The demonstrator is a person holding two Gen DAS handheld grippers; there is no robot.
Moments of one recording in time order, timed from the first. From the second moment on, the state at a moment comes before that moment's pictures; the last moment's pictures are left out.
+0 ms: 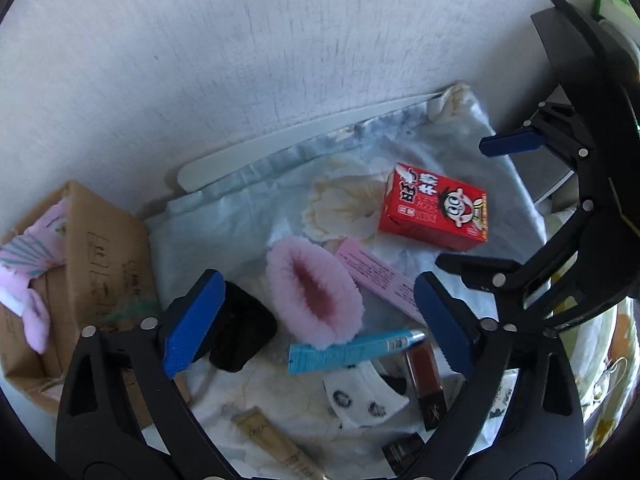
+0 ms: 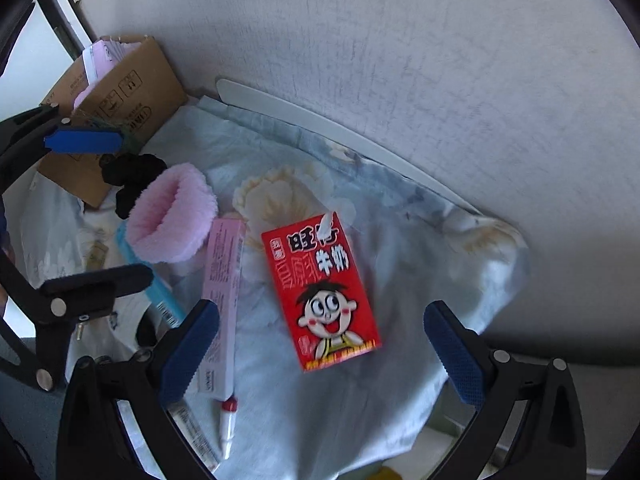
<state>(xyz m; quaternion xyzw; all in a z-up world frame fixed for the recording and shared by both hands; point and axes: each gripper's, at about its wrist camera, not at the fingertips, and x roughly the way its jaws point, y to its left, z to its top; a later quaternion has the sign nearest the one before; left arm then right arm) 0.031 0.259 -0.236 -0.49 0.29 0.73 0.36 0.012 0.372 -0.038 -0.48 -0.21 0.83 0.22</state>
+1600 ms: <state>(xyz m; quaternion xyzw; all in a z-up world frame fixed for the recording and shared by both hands) -0.015 0.163 -0.070 -0.44 0.23 0.76 0.41 -0.004 0.224 0.039 -0.44 -0.21 0.81 0.33</state>
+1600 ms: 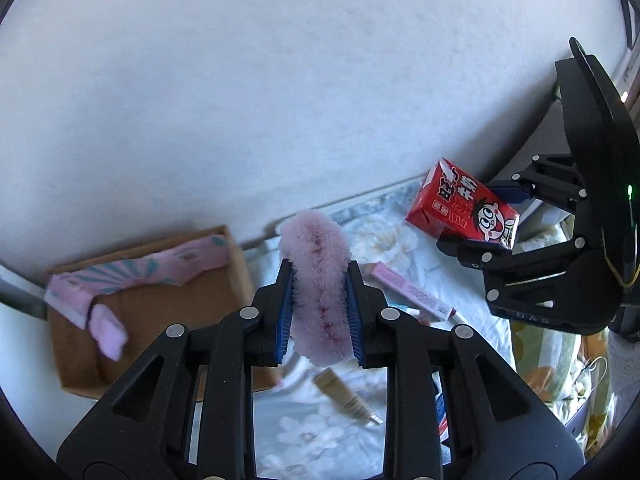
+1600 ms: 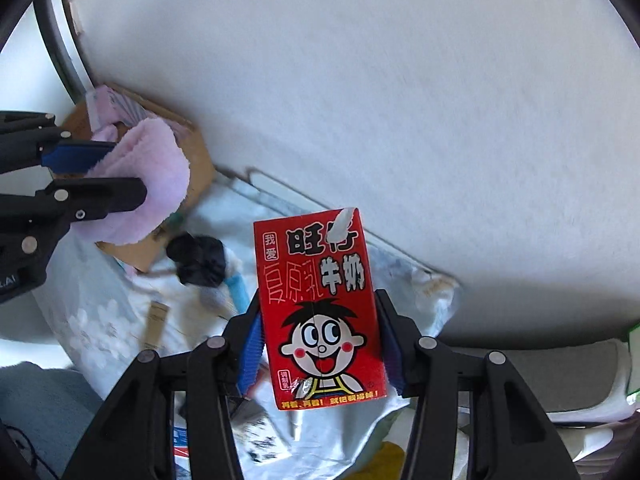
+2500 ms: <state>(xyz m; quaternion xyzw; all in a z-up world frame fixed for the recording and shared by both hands) -0.191 -0.011 -0.091 -0.51 0.17 0.80 0.27 -0.217 0.128 -0.007 -0.49 -0.17 0.81 0.27</state>
